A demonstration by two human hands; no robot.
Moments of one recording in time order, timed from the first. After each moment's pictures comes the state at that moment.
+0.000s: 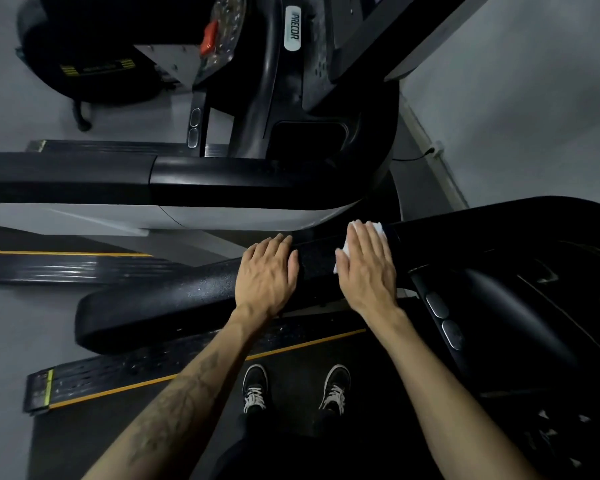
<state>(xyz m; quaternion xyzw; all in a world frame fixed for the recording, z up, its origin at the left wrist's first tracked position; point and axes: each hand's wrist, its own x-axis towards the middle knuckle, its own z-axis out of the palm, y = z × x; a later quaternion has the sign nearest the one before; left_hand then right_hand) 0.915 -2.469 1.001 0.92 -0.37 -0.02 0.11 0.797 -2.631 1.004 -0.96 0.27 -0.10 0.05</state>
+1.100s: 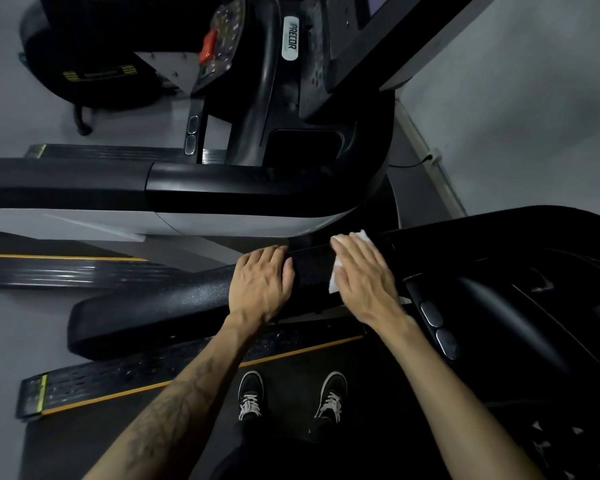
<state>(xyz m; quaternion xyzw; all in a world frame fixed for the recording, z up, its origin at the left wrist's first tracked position) 0.914 -2.469 1.003 0.92 -0.38 0.02 0.11 0.788 -2.650 1.013 -0.98 0.13 -0.13 0.10</state>
